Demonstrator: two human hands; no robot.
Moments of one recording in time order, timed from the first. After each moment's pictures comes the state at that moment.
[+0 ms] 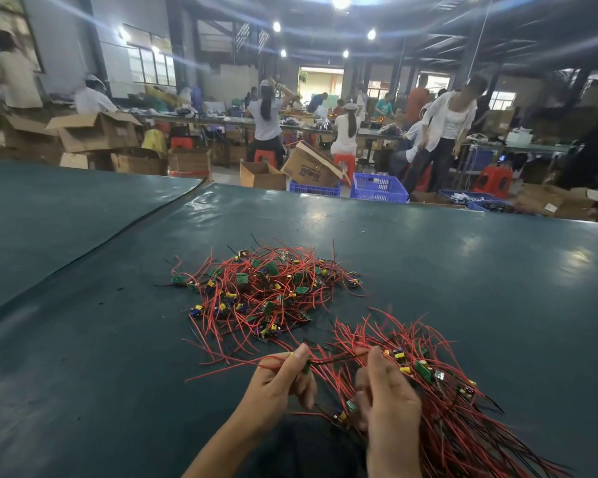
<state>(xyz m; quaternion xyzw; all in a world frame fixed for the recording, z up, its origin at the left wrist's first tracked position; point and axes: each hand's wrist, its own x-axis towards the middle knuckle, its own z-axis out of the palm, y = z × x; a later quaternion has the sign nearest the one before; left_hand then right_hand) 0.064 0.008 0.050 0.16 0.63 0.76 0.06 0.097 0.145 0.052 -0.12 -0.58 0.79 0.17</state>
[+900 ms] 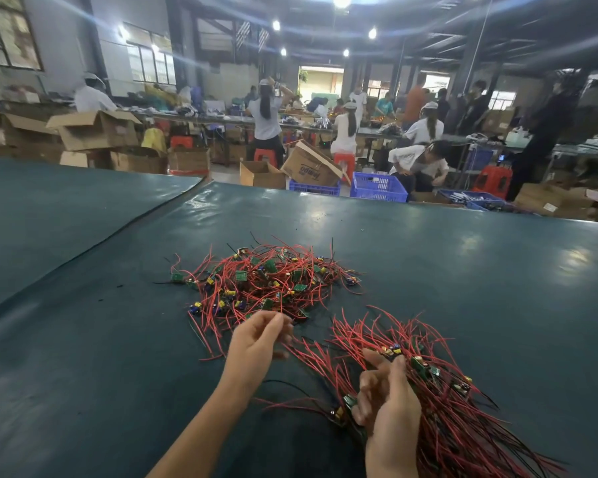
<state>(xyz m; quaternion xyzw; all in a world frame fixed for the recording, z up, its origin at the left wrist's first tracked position) 0.025 -0.009 0.047 0.04 0.68 0.73 -0.07 0.090 0.153 0.036 -0.14 -0.49 0.84 0.18</state>
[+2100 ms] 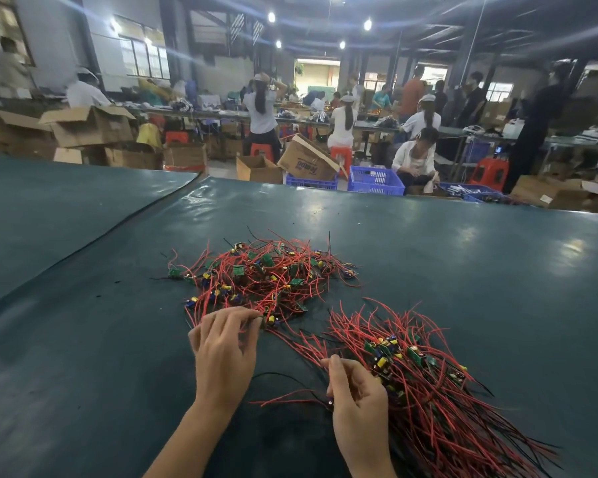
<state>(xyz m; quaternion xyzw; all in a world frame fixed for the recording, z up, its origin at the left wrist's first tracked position) 0.025 -0.033 0.017 0.06 0.85 0.29 -0.43 0.098 0.137 0.019 -0.03 -0.71 0.67 0.21</state>
